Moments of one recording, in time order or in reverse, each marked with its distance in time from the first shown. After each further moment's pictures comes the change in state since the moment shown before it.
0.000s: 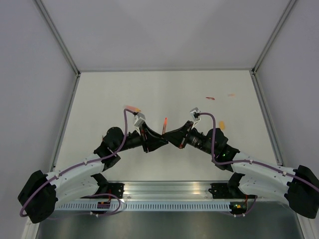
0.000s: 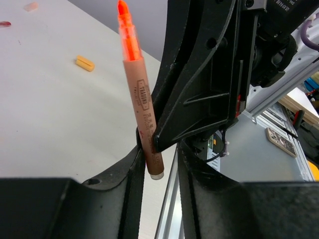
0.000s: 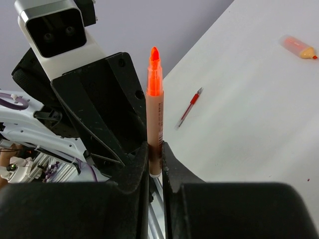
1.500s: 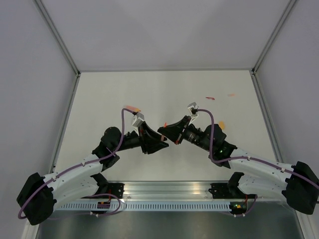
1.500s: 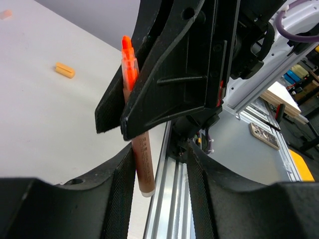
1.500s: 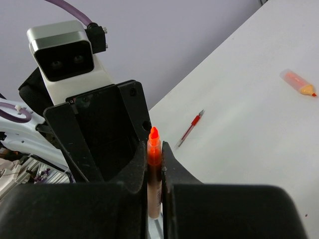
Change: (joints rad) left arm -0.005 -0.032 0.020 -0.006 0.064 -0.026; right arm 0.017 0.050 0.099 0.022 0.025 -0.077
